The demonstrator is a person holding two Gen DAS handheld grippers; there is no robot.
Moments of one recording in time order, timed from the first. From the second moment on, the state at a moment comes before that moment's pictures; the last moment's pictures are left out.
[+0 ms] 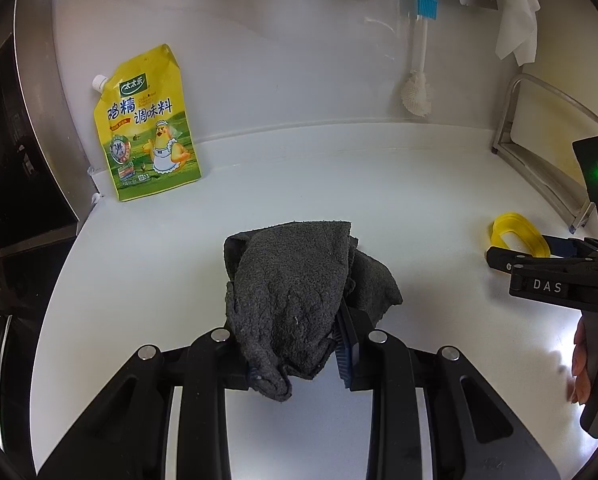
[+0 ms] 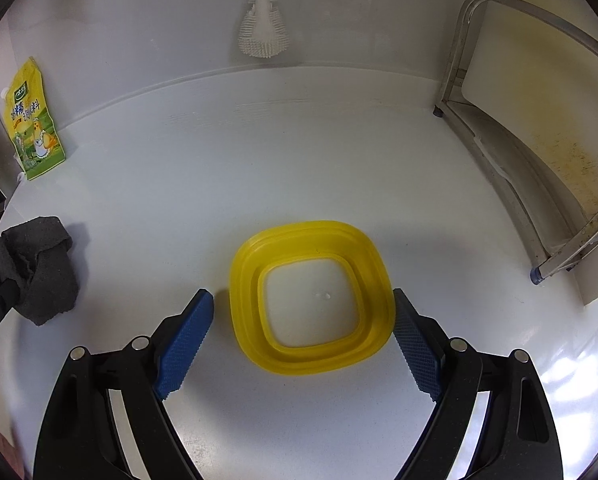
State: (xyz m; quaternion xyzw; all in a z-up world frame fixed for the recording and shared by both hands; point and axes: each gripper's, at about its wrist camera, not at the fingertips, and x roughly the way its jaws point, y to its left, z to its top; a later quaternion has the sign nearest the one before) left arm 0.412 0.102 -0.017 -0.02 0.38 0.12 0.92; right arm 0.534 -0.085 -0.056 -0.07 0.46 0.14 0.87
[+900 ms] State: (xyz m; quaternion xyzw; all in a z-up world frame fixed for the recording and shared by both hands) left arm 0.403 0.089 -0.015 -0.03 0.38 0.10 0.92; right arm 0.429 -0.118 -0.040 -0.06 0.44 0.14 0.89
